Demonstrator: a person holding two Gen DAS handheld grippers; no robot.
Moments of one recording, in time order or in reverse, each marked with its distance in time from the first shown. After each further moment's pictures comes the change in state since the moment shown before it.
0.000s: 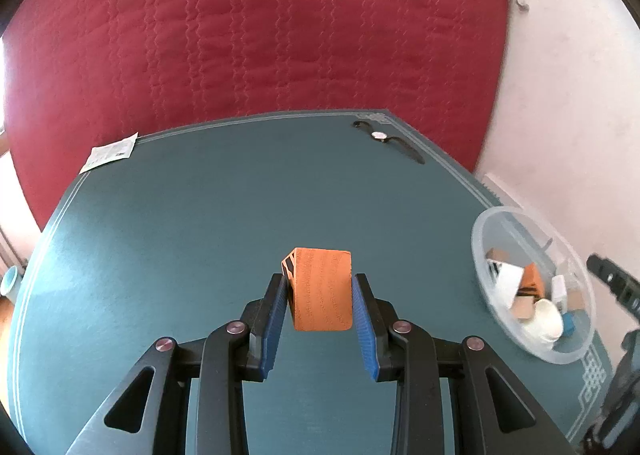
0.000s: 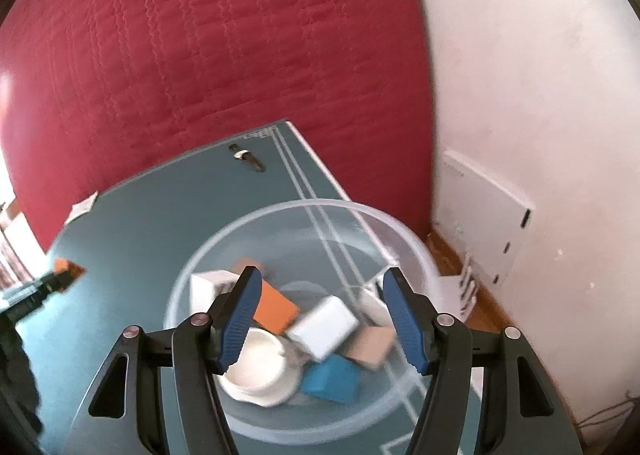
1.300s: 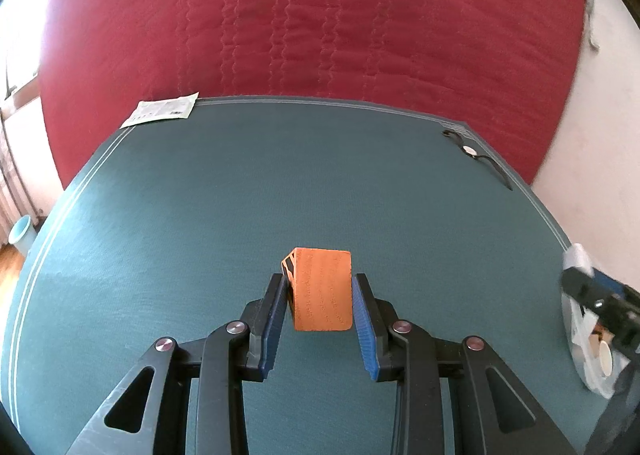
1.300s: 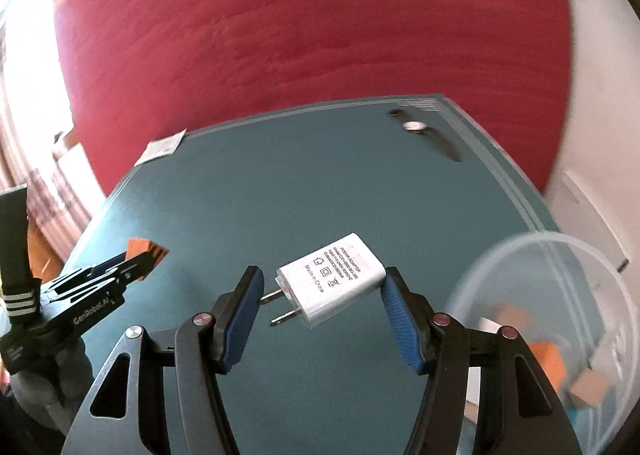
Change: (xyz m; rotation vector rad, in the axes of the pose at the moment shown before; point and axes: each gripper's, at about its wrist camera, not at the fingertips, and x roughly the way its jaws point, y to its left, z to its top) left arm 0.042 0.100 0.003 -0.167 0.027 0.097; right arm 0.063 0.175 0.019 -0.187 0.139 0.256
